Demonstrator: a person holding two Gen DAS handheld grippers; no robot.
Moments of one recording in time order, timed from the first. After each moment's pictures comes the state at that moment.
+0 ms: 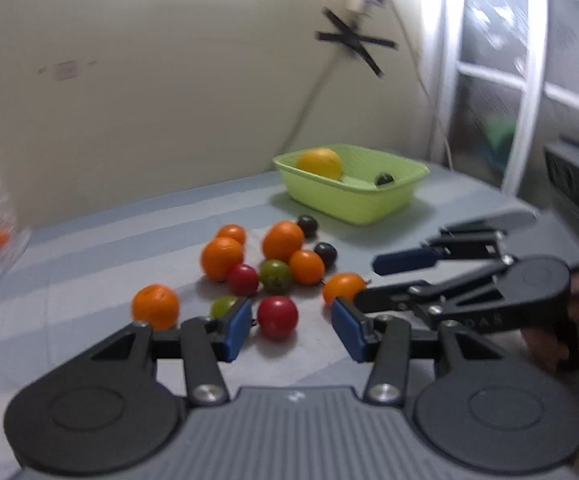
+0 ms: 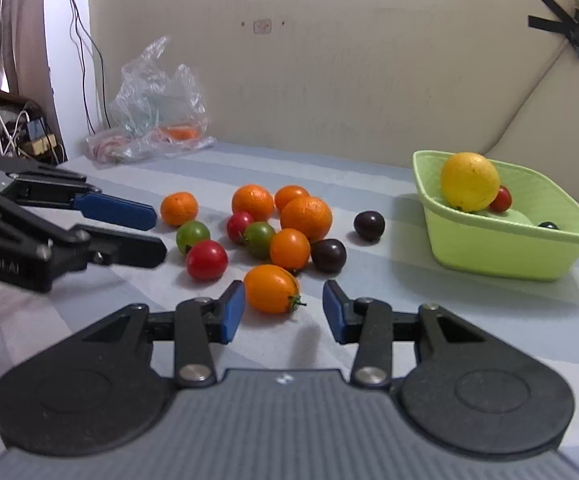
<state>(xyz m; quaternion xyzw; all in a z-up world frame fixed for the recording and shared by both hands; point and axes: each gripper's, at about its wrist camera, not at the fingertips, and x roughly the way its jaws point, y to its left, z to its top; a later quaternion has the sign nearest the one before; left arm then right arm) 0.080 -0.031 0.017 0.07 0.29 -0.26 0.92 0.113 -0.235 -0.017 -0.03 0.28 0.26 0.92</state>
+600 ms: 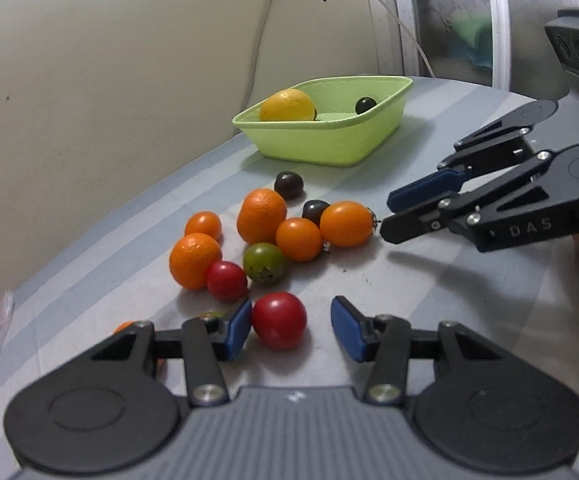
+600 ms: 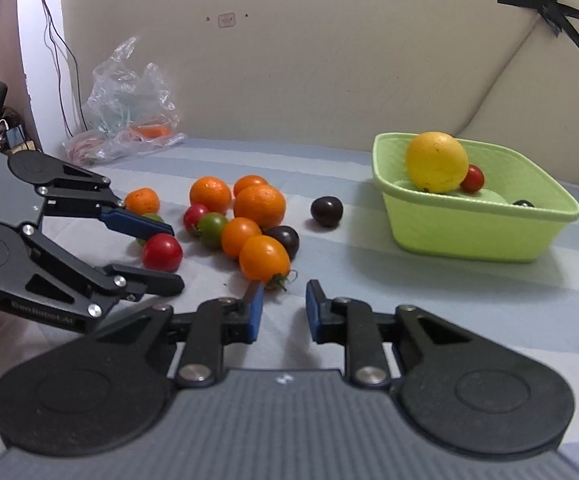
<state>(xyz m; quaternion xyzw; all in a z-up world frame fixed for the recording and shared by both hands) 0.110 -0.074 -0.007 0.22 0.32 -0.28 0.88 0.117 -0.263 -0.025 -0.01 0.28 0.24 0.93</state>
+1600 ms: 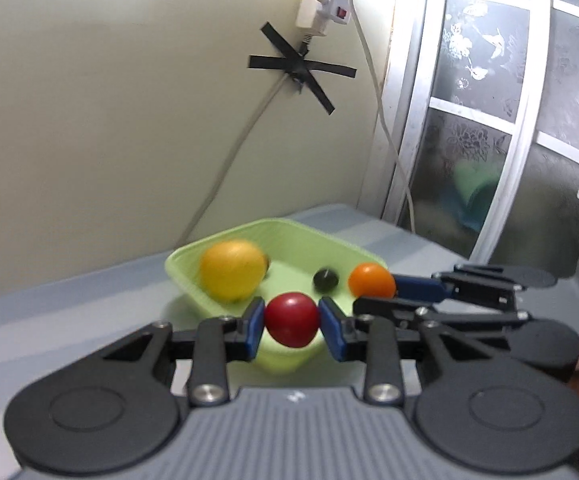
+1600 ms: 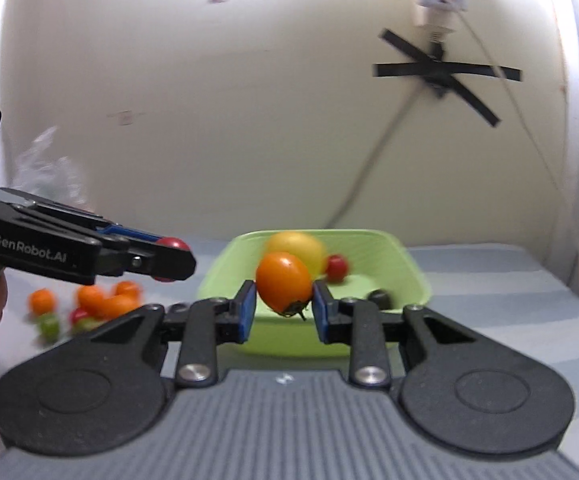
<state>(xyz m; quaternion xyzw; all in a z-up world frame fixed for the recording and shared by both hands) 0.200 -0.157 0.045 0.03 0.27 -0.34 0.90 0.145 -0.352 0.007 0.02 0.18 0.13 0.97</state>
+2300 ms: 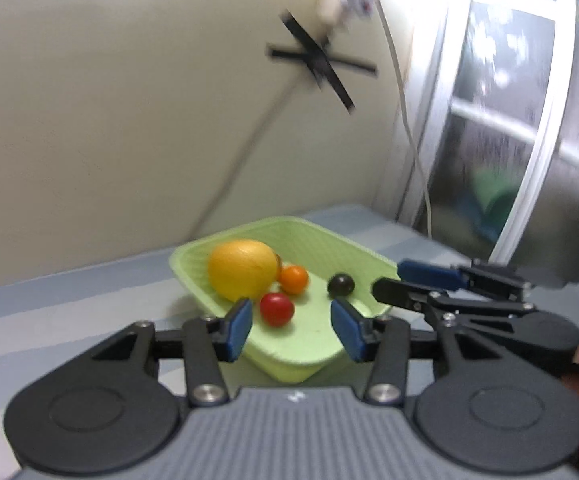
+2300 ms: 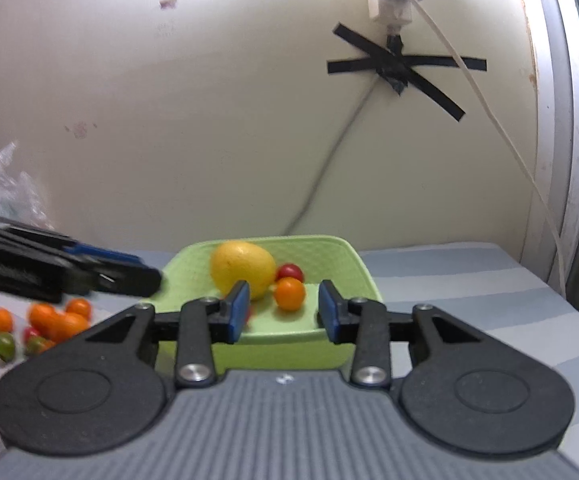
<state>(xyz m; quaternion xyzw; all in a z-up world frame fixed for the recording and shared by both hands) 0.202 -0.141 0.044 0.00 0.27 -0.31 0.91 0.160 -0.362 -0.001 0.04 0.17 0.10 0.98</state>
